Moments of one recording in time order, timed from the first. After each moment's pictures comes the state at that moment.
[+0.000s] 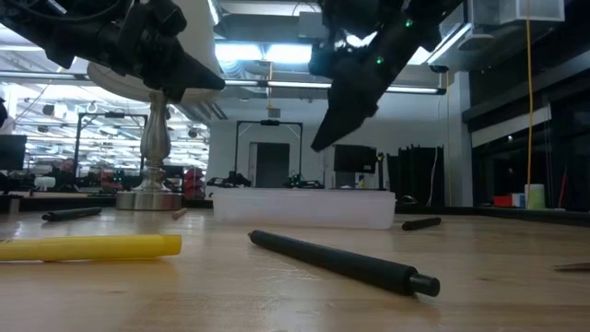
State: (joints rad) left arm 0.06 0.93 0.35 0.34 -0.08 -0.05; right arm -0.06 1.71 1.14 -0.31 0.08 0.02
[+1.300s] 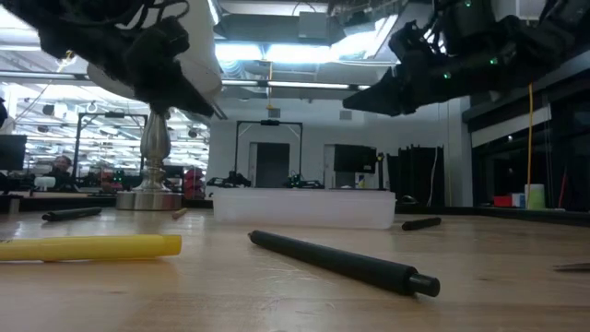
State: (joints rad) left arm 0.05 0.93 0.42 0.04 -0.23 -0.18; right arm -0.14 1.37 0.45 0.75 0.03 -0.14
